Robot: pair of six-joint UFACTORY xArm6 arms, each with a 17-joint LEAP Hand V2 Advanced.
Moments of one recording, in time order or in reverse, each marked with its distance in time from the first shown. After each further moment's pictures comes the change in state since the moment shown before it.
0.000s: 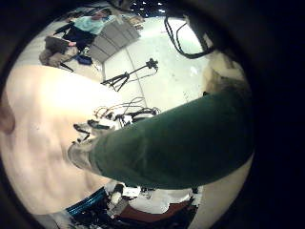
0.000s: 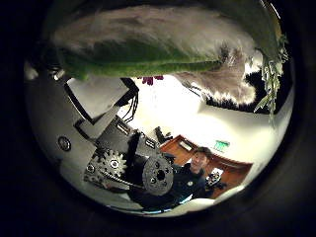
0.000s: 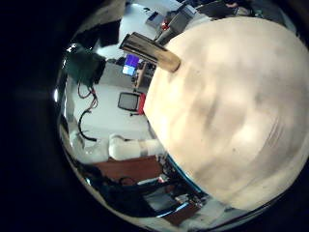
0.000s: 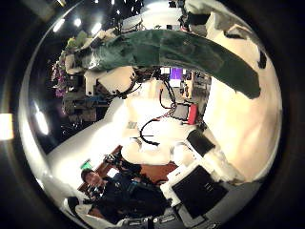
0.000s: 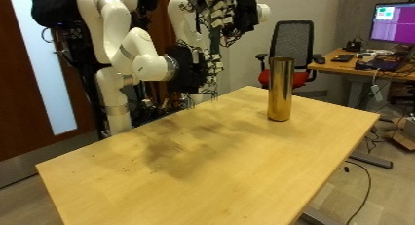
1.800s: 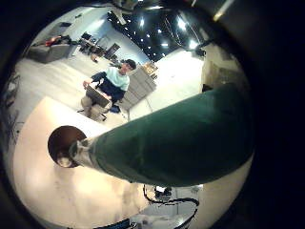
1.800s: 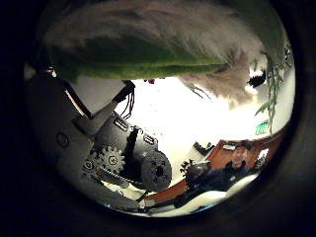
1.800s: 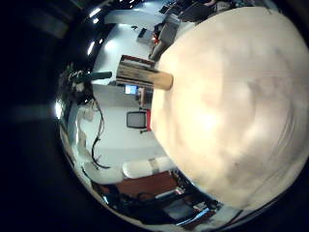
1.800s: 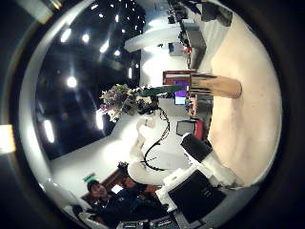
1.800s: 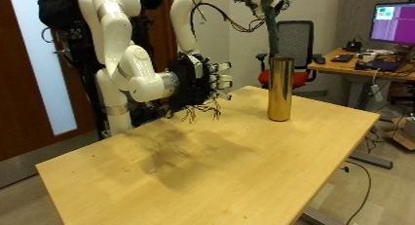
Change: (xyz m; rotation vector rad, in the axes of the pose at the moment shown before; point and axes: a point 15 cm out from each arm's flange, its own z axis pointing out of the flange) left arm 0.016 -0.053 -0.216 0.471 -0.263 0.187; right arm 0.035 -0.048 -0.026 0.182 -0.085 0.114
